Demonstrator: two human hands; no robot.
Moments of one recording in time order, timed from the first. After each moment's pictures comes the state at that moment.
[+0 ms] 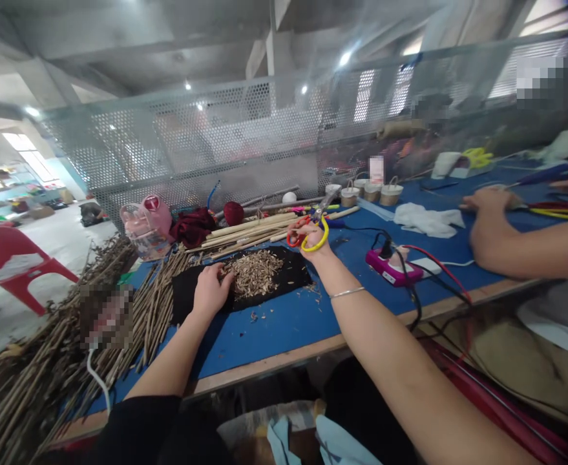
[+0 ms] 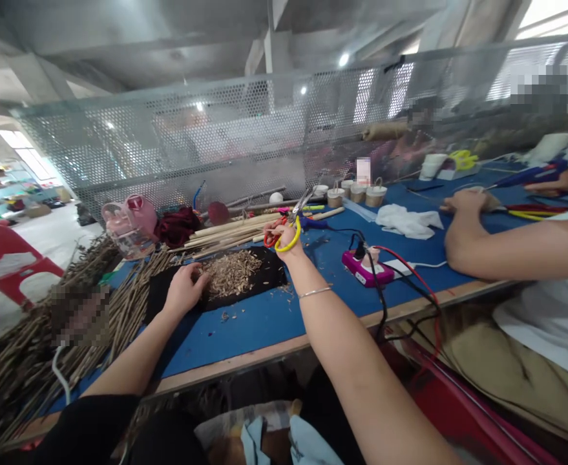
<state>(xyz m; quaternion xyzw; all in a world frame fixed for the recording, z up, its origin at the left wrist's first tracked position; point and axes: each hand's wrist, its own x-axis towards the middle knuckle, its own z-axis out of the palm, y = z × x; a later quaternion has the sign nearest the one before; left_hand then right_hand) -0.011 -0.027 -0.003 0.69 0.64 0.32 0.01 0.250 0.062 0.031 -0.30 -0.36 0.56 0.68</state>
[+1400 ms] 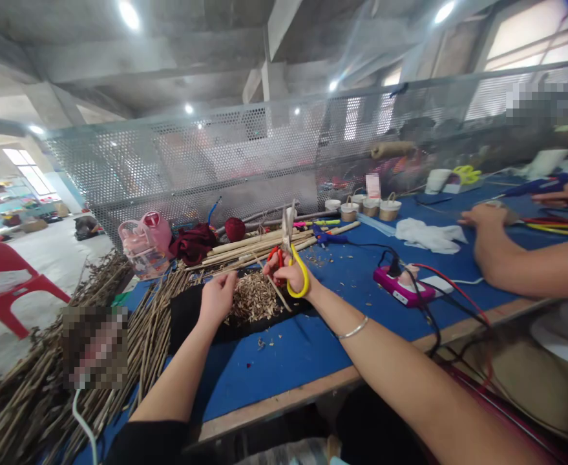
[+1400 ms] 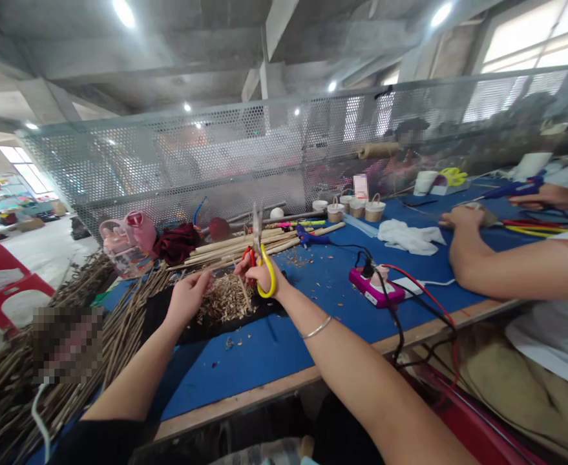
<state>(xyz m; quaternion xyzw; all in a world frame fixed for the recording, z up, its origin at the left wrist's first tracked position) 0.008 -0.008 0.023 0.60 0.58 0.48 0.26 0.201 0.020 0.030 -0.26 -0.59 0.55 0.53</state>
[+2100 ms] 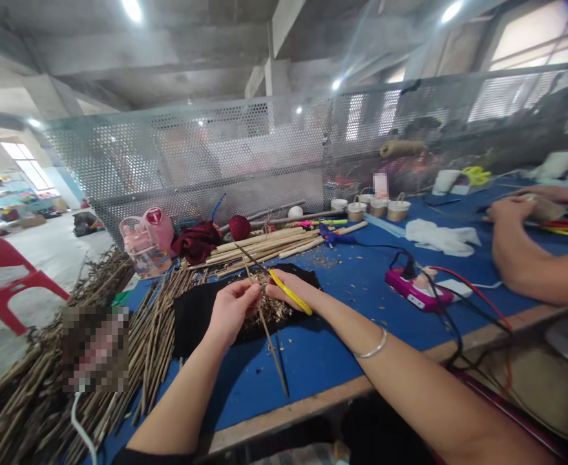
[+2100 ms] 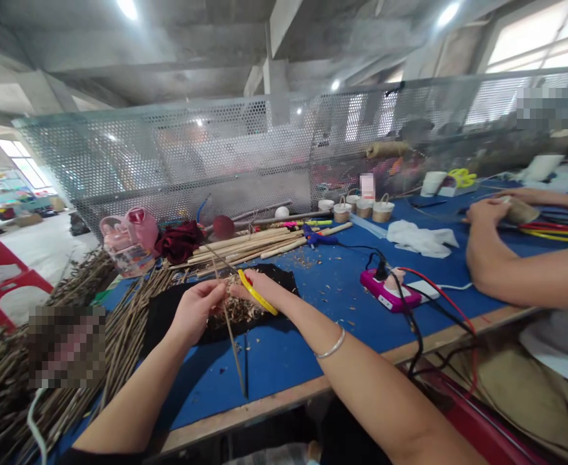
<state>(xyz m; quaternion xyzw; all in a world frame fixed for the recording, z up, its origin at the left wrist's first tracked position) 0.026 -0.043 0.037 0.50 0.43 0.52 0.54 0.193 0.008 0.023 -0.39 -0.80 0.34 0.32</state>
